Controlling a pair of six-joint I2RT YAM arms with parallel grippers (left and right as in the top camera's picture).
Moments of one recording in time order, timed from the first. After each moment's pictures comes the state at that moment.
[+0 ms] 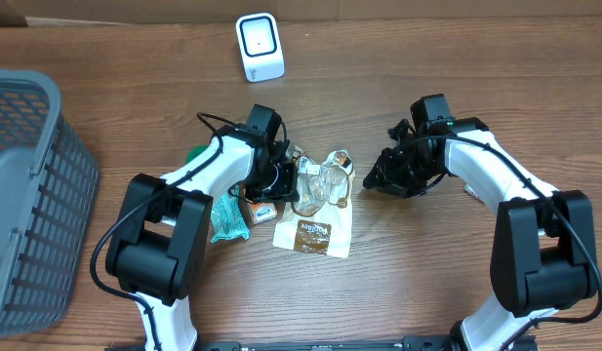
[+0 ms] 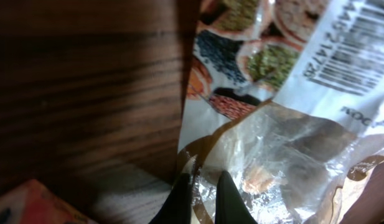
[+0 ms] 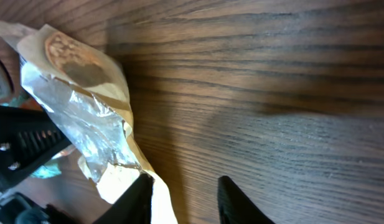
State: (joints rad) left arm -0.37 1.99 1.24 -0.72 0.41 -0.32; right arm 0.15 1.84 1.17 -0.81 -0.52 0.31
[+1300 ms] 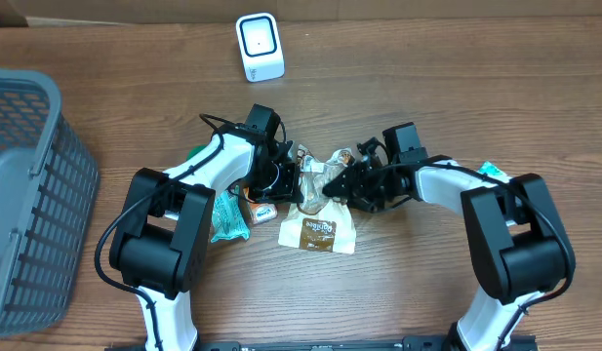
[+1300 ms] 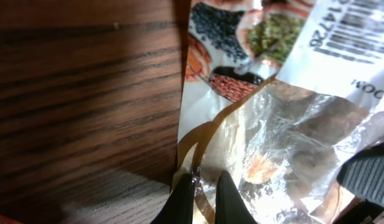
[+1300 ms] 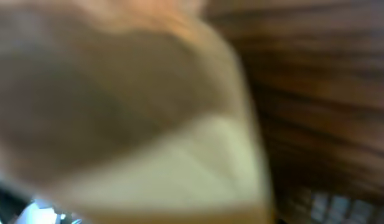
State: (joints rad) left arm -0.36 2.03 1.25 -0.73 0.49 -0.29; right arm 0.28 1.93 0.93 -0.20 -0.84 0.59
